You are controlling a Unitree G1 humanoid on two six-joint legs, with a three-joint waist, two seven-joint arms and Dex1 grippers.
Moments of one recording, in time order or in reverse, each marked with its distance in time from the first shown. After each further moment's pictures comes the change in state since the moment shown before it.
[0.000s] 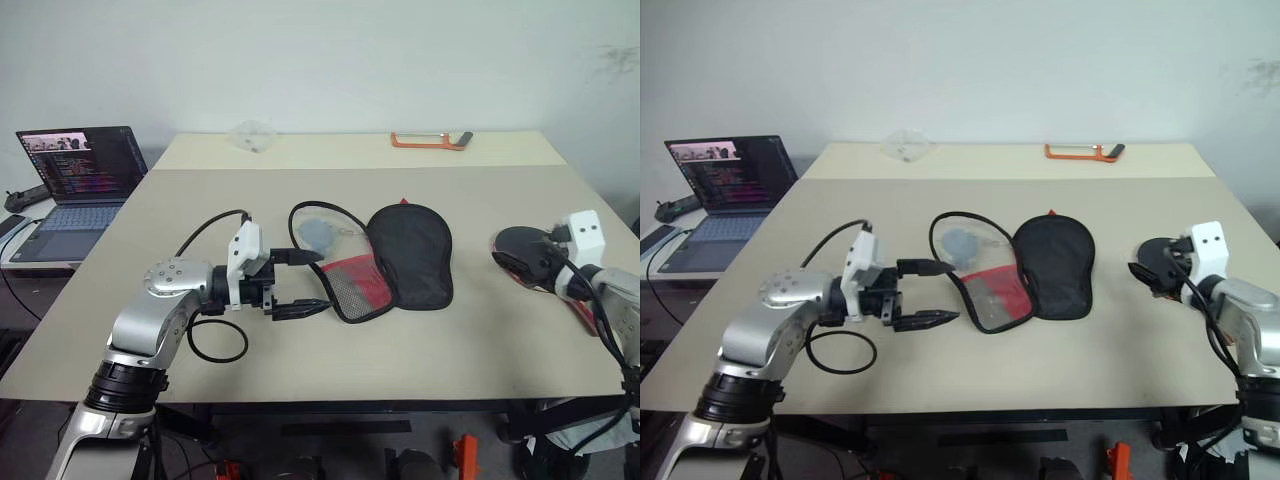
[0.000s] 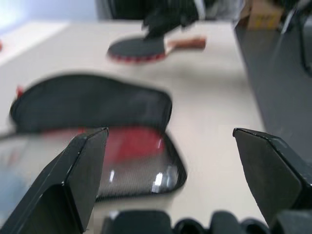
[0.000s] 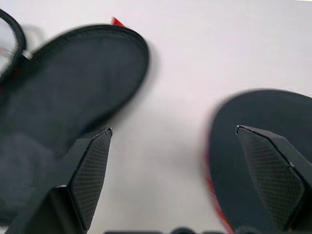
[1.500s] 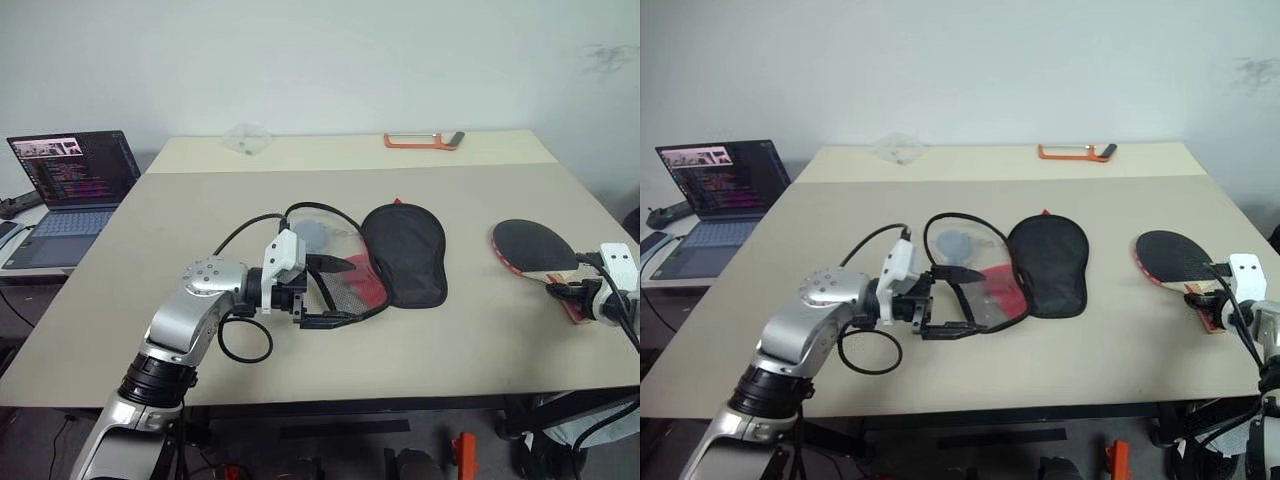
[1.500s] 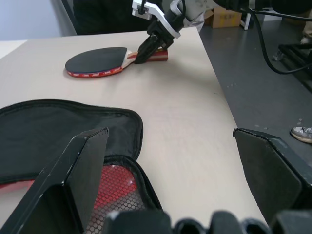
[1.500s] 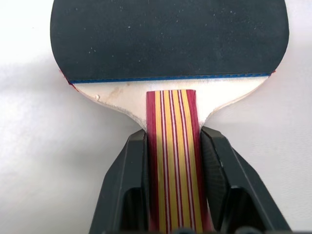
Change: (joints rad) left arm -0.031 -0.056 -0.112 0.032 0.068 -0.064 -0.022; right arm -0.188 -0.064 0.048 0.554 -0.158 -0.028 0.099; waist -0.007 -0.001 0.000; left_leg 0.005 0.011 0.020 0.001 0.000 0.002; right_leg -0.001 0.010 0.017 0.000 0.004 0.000
